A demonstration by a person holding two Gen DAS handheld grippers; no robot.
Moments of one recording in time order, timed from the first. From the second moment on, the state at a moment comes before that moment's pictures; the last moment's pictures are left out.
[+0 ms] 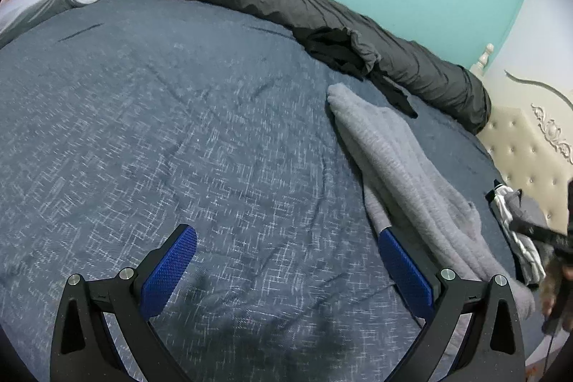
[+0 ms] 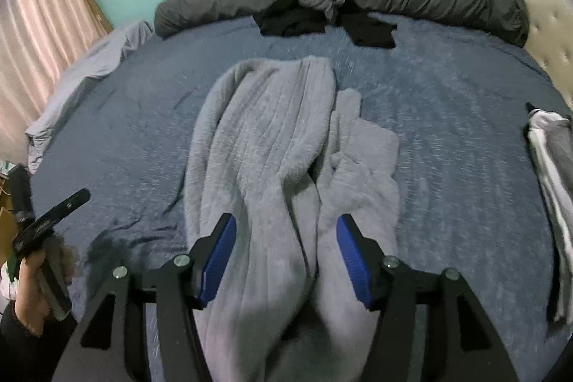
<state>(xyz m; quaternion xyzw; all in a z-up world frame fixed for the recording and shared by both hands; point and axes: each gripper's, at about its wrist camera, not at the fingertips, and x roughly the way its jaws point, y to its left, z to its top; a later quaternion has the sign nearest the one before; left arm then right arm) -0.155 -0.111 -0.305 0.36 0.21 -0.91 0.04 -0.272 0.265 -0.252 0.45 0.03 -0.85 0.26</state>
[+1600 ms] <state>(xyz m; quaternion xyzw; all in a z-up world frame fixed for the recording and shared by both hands) -0.134 -0.188 -0.305 0.34 0.21 -0.91 0.12 -0.247 0.067 -0.259 0.45 0.11 -0.78 0.42</state>
